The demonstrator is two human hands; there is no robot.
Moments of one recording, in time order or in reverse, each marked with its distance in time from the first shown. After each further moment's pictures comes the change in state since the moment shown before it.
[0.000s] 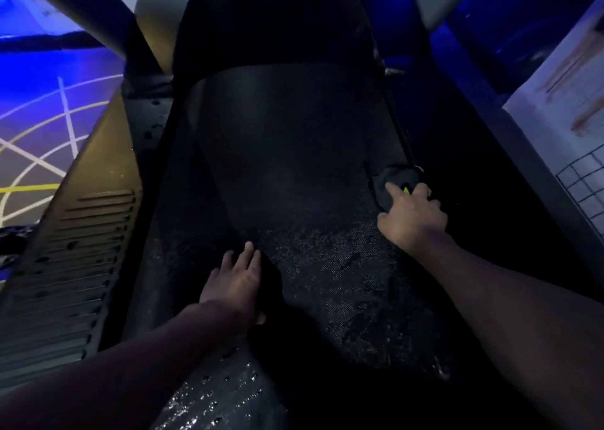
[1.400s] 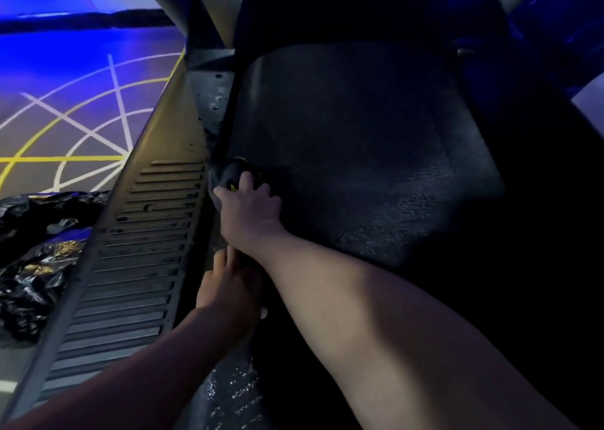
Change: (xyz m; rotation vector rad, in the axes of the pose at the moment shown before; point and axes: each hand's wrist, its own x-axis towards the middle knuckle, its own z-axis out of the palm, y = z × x) left_hand -0.049 -0.095 0.027 -0.082 0.074 -0.120; right_hand -0.120 -0.320 0.059 0.160 -0.087 -0.669
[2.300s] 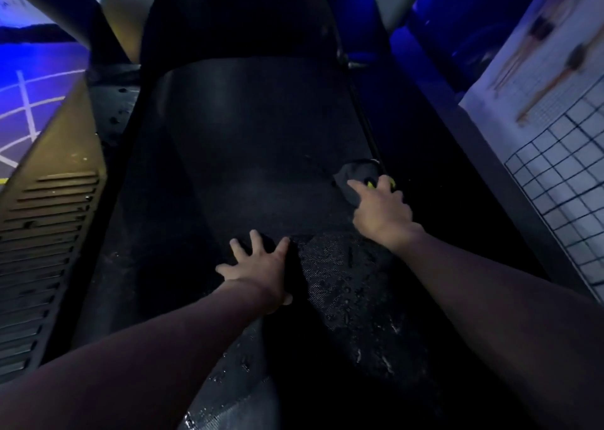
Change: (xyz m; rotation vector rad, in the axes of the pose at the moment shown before) left_hand 0.009 0.197 -0.009 -0.021 -0.160 0.050; right_hand -0.159 0.305 -0.112 -0.066 0.036 0.557
